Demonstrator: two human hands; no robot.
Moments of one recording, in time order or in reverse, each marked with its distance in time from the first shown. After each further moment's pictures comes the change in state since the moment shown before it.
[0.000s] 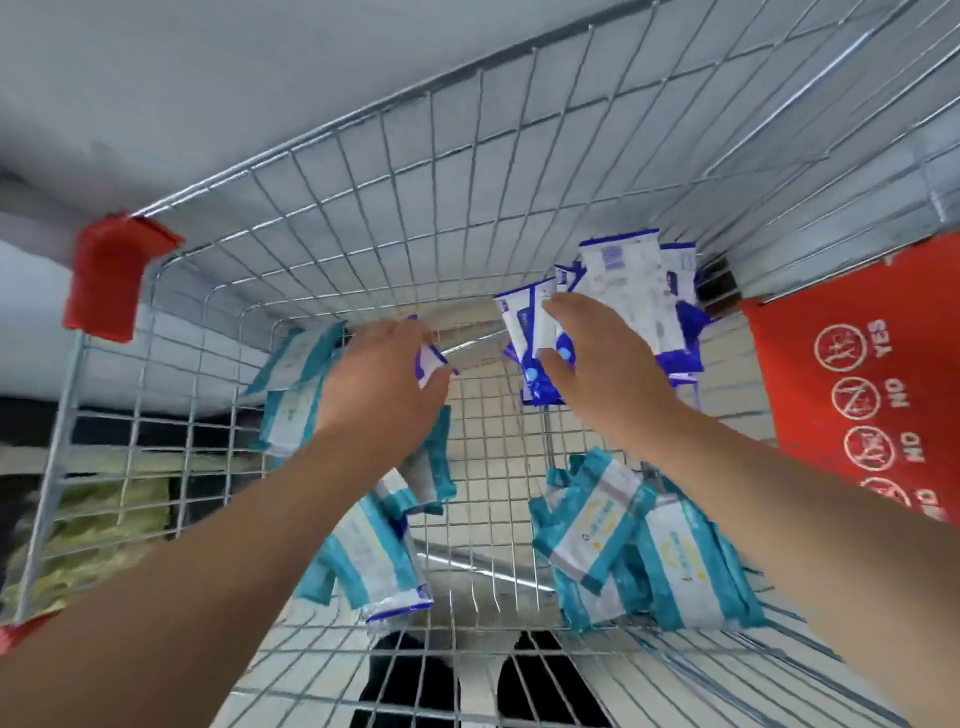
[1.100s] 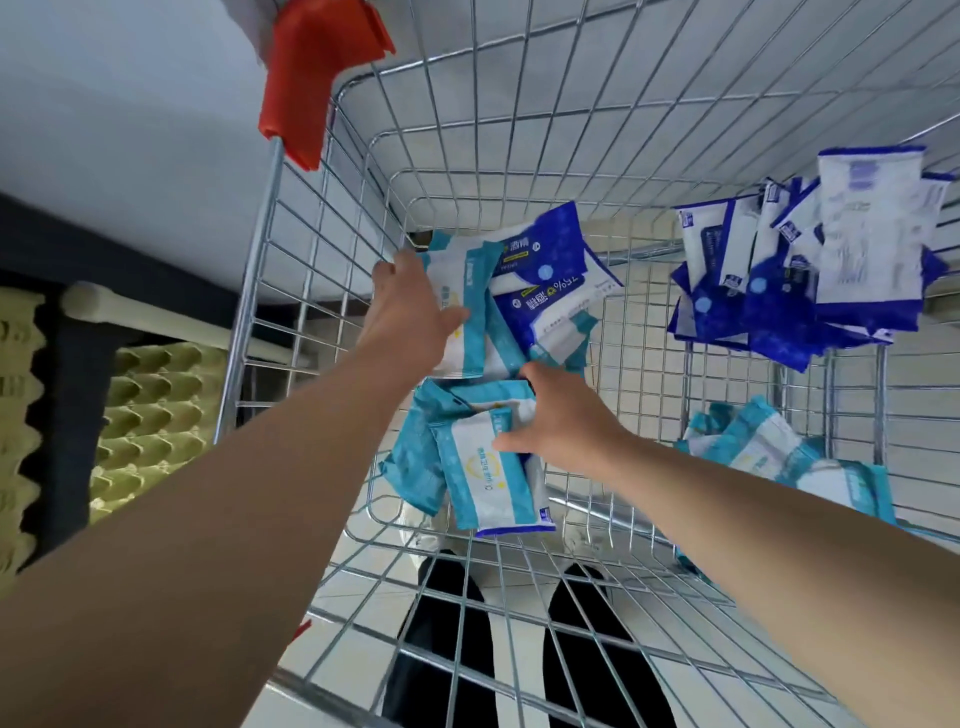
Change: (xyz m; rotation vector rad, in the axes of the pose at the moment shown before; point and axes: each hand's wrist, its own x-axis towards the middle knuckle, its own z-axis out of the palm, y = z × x) left_hand 0.004 -0.151 0.012 -0.289 -0.158 -0.406; right_hand -0.023 -0.100 0.178 0.145 -0.516 0.123
